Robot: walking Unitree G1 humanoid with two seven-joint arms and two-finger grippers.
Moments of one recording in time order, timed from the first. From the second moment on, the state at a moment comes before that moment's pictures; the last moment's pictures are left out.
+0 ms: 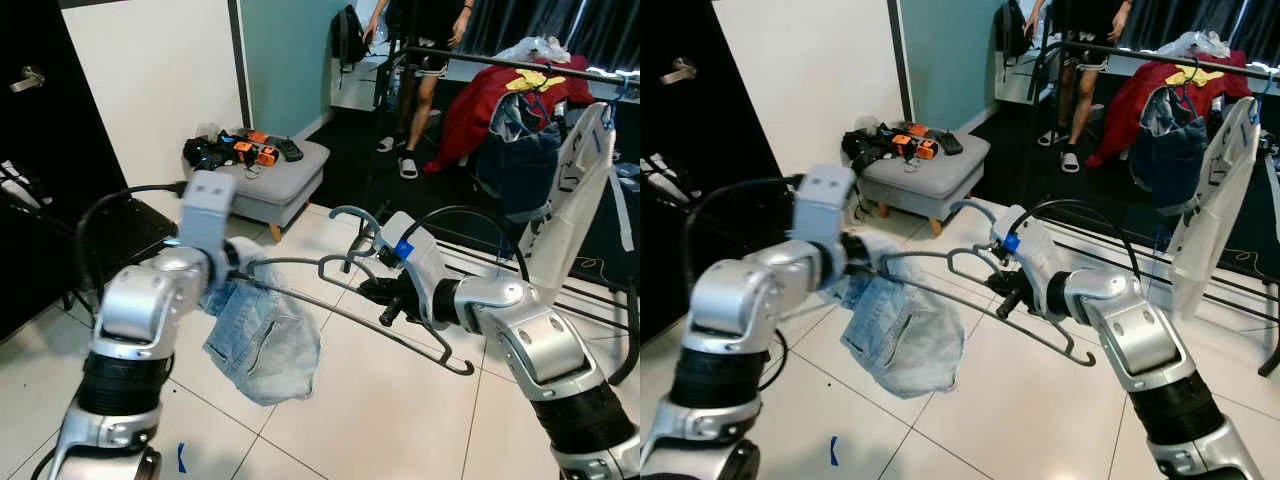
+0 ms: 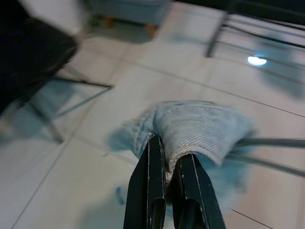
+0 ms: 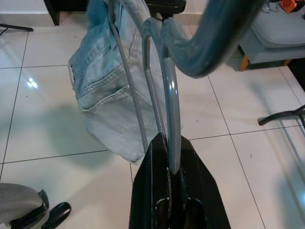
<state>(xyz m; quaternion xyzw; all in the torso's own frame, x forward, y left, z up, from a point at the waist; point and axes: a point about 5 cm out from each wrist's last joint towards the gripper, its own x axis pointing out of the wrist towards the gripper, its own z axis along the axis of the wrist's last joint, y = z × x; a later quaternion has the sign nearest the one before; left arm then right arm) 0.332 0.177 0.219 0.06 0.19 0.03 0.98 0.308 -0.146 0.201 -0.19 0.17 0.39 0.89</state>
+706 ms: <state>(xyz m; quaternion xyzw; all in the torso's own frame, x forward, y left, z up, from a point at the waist) 0.329 0.147 0.217 0.01 0.17 -0.04 0.98 0.297 -0.137 0.202 -0.20 0.16 0.43 0.87</state>
